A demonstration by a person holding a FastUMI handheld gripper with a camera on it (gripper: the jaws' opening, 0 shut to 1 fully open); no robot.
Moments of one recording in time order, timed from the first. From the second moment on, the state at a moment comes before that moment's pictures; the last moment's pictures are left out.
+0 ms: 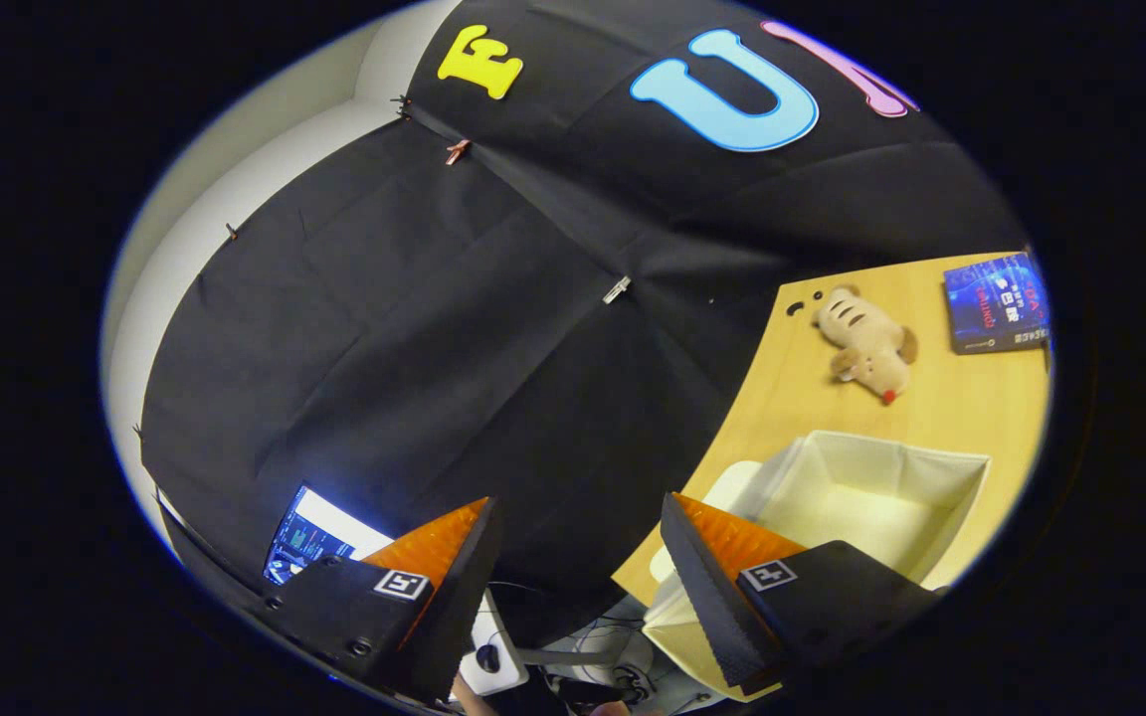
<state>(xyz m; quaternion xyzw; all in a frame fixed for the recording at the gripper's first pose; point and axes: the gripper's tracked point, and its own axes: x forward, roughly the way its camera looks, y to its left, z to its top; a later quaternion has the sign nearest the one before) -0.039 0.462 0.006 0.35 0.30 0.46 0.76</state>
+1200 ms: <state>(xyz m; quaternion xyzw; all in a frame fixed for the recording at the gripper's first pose) -0.074 0.111 -0.318 0.18 0.52 0.16 0.82</state>
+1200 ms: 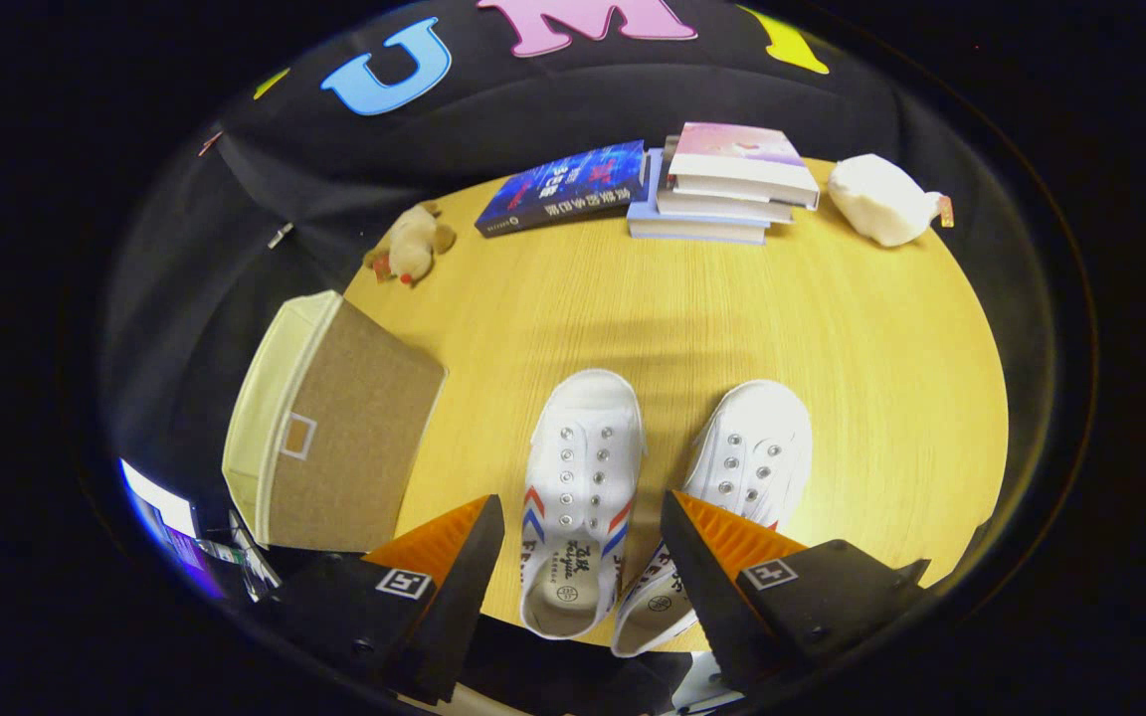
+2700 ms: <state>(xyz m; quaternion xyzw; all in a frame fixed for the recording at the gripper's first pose) -0.058 0.143 -0.234 0.27 0.50 0.12 0.81</state>
